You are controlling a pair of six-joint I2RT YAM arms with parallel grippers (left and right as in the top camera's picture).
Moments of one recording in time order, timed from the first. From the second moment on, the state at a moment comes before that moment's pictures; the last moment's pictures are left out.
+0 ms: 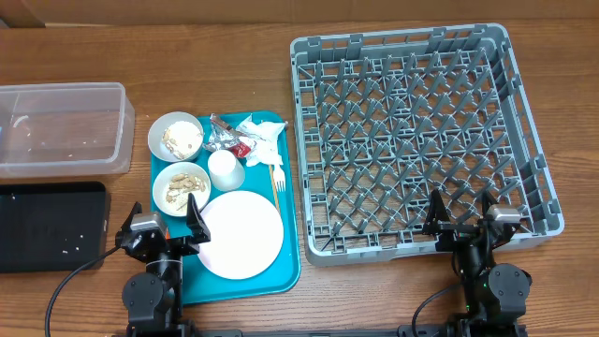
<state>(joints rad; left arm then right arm) 0.07 0.01 0.01 -0.07 -0.06 -0.15 -0.02 0.01 0.06 -0.13 -0.05 0.18</state>
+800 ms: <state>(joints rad) 0.06 0.01 0.01 -0.07 0.07 -0.29 -0.02 0.01 0.06 -0.13 -0.05 0.18</state>
